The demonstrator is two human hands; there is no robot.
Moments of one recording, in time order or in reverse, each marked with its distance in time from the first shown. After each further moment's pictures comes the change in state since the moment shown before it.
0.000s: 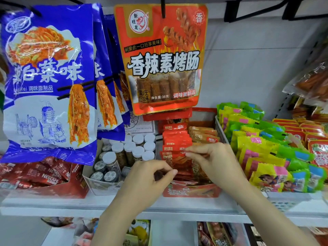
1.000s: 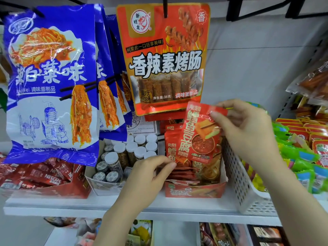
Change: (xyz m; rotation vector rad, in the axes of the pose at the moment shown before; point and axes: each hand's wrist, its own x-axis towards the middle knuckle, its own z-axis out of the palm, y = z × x) left_hand 0.005 -0.004 0.000 -0.061 0.021 -0.028; right_hand 0.035 -0.020 -0.051 0.271 0.296 0.090
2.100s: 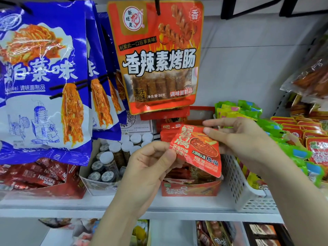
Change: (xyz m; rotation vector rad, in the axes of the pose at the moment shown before) left_hand -0.006 0.041 0.000 -1.063 0.002 0.001; right_hand -0.010 -0.014 -0.008 0.351 -0.263 0.573
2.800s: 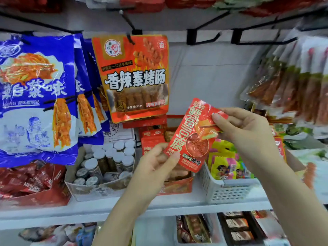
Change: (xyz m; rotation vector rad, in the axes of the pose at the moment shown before) left_hand -0.005 -0.010 0.050 0.215 -0.101 -0.082; right_hand -0.047 -0.023 -0.052 0.106 0.243 -0.377
